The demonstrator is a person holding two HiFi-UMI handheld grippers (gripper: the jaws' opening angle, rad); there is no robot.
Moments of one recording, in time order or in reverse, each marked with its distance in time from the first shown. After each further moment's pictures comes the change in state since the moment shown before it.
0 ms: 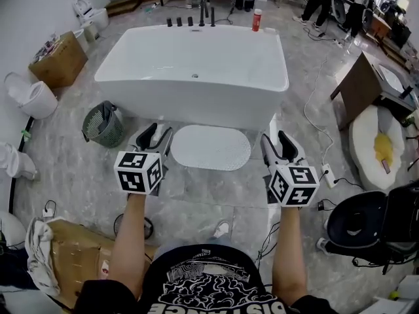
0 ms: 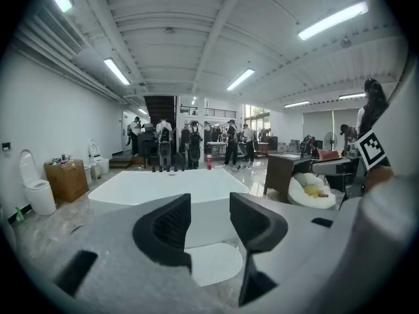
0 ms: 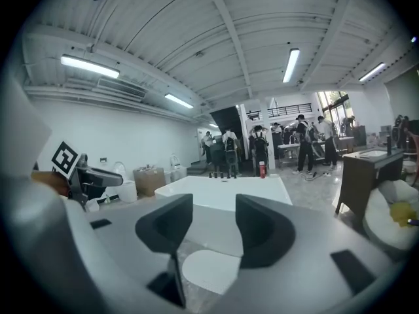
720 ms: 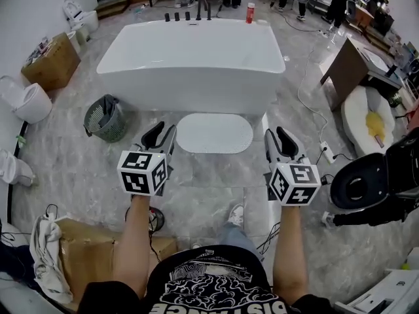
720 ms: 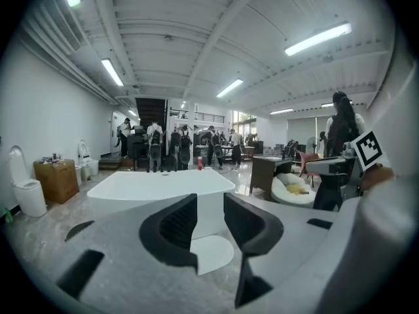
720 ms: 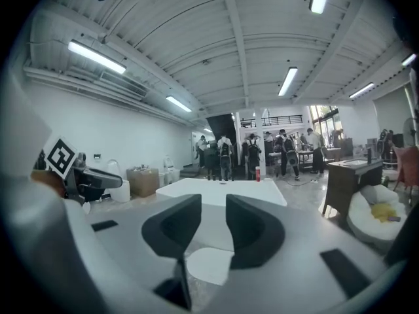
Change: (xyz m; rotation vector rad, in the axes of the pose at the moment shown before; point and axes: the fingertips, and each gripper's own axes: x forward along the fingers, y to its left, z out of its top) left arm -0.138 0.032 -0.046 0.017 -0.042 -0.117; right arm -0.100 0.145 -0.023 -0.040 -0.048 -0.107
